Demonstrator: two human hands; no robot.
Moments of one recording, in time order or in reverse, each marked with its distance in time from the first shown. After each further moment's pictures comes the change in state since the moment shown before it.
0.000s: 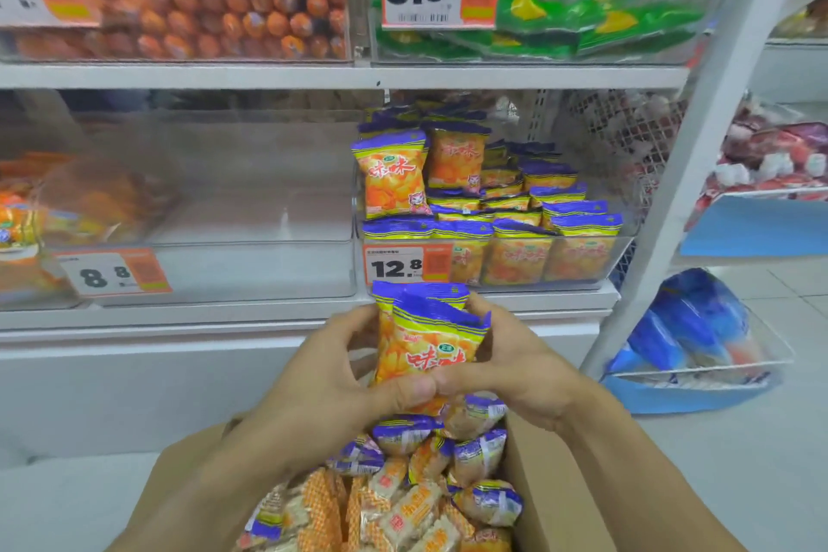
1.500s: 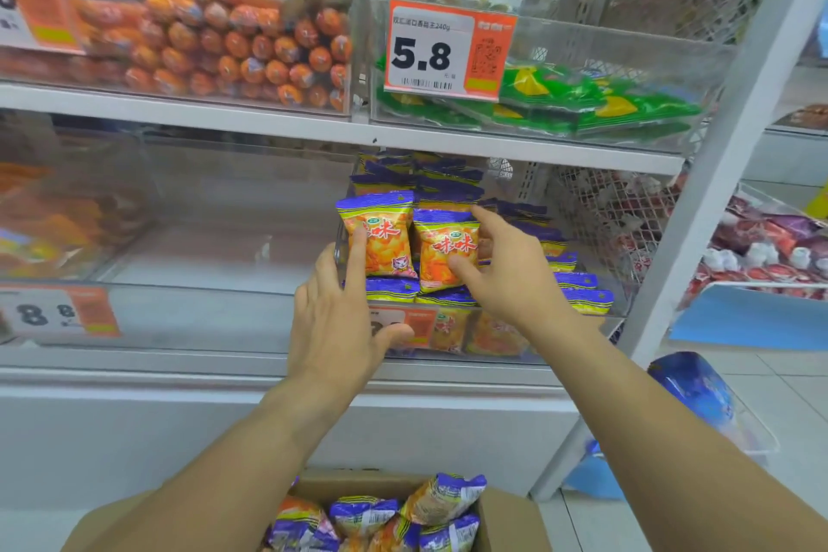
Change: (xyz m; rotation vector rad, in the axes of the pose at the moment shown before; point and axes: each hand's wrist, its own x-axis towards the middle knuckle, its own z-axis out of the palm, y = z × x) left_hand 0.136 -0.011 0.004 0.930 0.565 0.120; right_hand 0.117 -0.074 -0.085 -1.129 0.605 -0.296
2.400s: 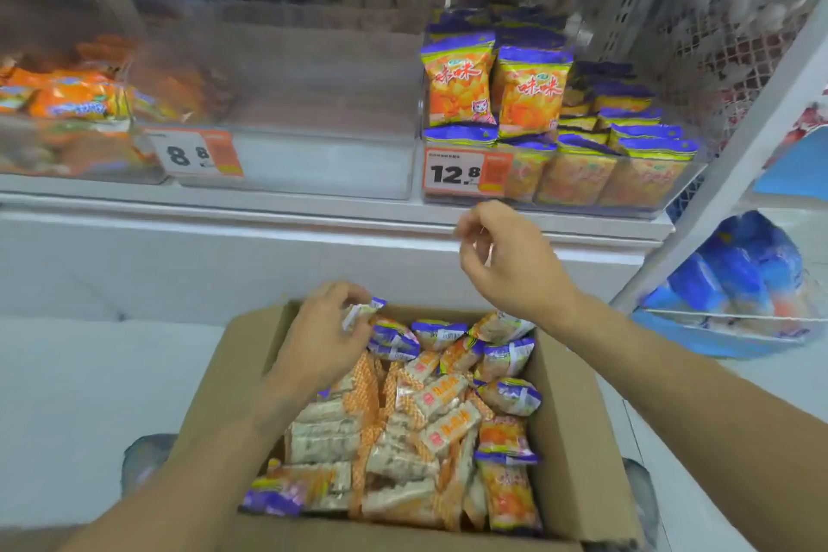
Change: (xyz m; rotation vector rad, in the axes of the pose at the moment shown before) left_hand -0.159 -0.107 -0.011 -0.330 -0.204 -0.129; right_hand -0.133 -0.034 0.054 0.154 -0.140 -0.307
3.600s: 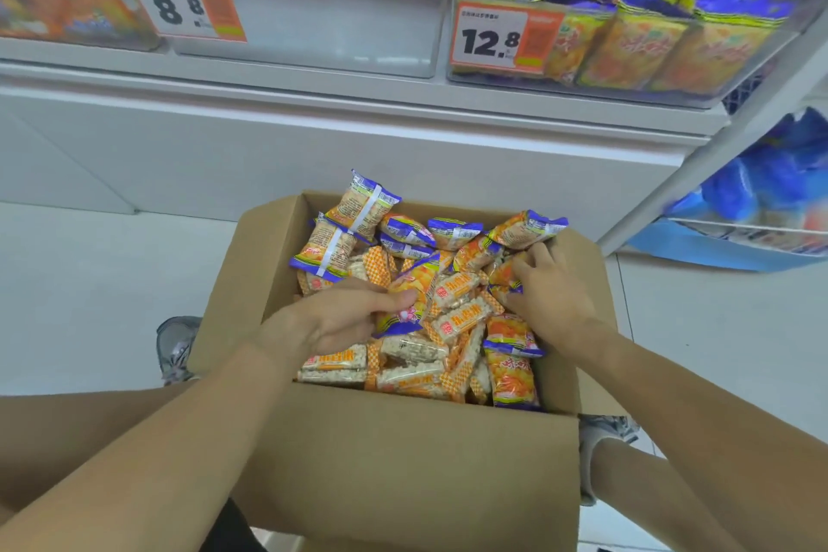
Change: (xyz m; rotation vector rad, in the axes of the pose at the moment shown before) left_hand -0.082 -0.018 0.020 -0.851 -0.729 -0.942; right_hand -0.165 0.050 0.079 -0.561 -0.599 0.383
